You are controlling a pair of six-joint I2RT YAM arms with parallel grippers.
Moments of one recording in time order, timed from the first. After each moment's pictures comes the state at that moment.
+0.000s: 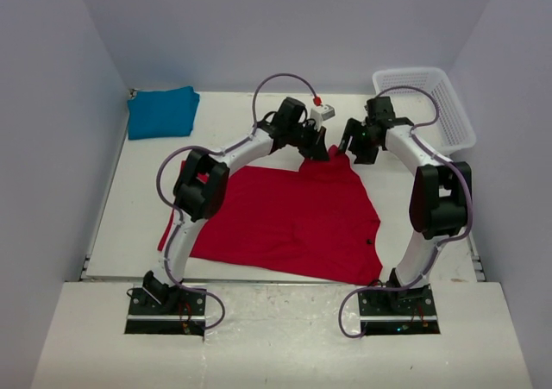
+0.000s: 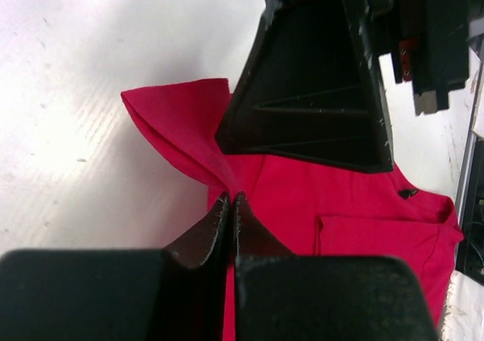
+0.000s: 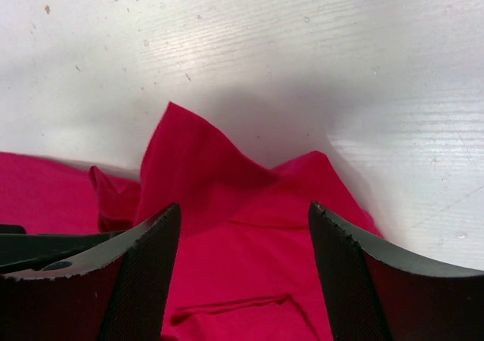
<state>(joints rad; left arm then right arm) -0.63 2.35 1.96 -0.27 0.68 -0.12 0.12 1.85 1.41 -0.60 -0.19 0.48</state>
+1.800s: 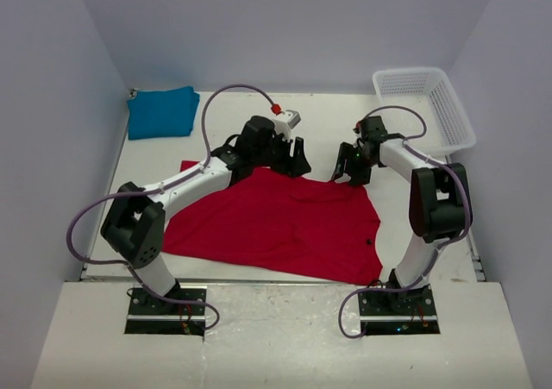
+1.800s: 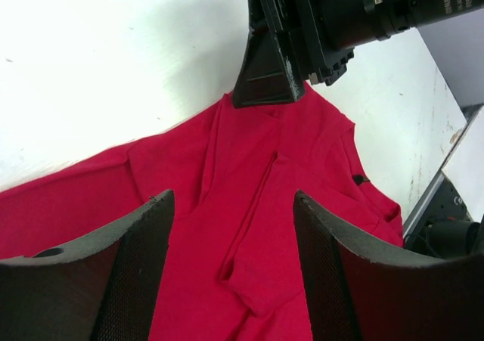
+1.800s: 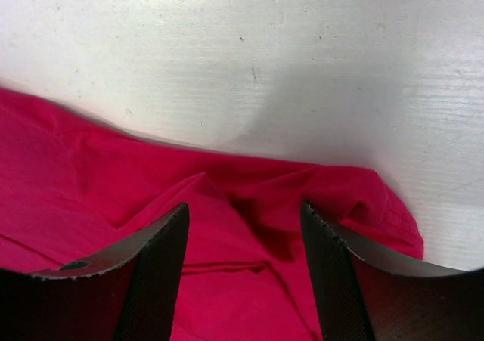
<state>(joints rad) -0.68 1.69 1.26 -0.10 0.32 -0.36 0.16 1.82 1.22 -0.59 -0.25 0.40</state>
